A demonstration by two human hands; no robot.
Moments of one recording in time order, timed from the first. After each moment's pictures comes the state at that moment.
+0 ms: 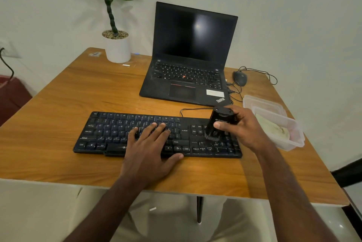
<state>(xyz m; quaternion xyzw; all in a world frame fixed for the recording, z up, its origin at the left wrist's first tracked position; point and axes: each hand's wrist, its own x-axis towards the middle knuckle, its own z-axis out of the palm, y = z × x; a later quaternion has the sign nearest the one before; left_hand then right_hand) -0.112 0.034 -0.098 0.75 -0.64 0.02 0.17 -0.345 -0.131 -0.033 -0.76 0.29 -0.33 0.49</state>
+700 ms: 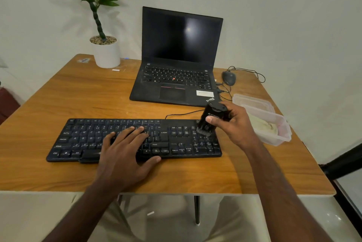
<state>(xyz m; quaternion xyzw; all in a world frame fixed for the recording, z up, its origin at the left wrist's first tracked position) -0.085 0.049 -0.097 0.76 -0.63 0.04 0.17 -0.348 -0.130 -0.037 -0.76 0.30 -0.41 0.41</state>
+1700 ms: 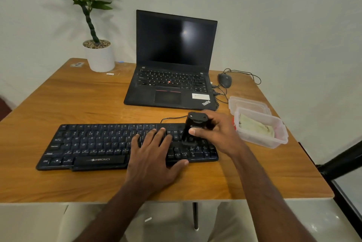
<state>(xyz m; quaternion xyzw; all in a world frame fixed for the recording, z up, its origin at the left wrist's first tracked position) -0.148 0.011 -0.098 0.74 -0.66 0.04 0.15 -0.329 -0.118 -0.042 -0.77 0.26 -0.34 0.48</state>
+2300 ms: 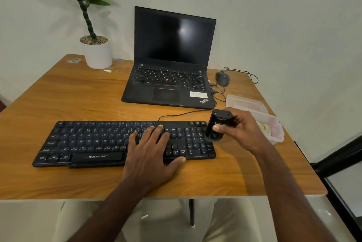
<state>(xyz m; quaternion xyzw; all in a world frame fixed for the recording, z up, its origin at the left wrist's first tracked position) -0.146 0.009 -0.098 0.73 -0.66 0.04 0.15 -0.386 -0.135 -0.032 -0.77 0.28 -0.36 0.46</state>
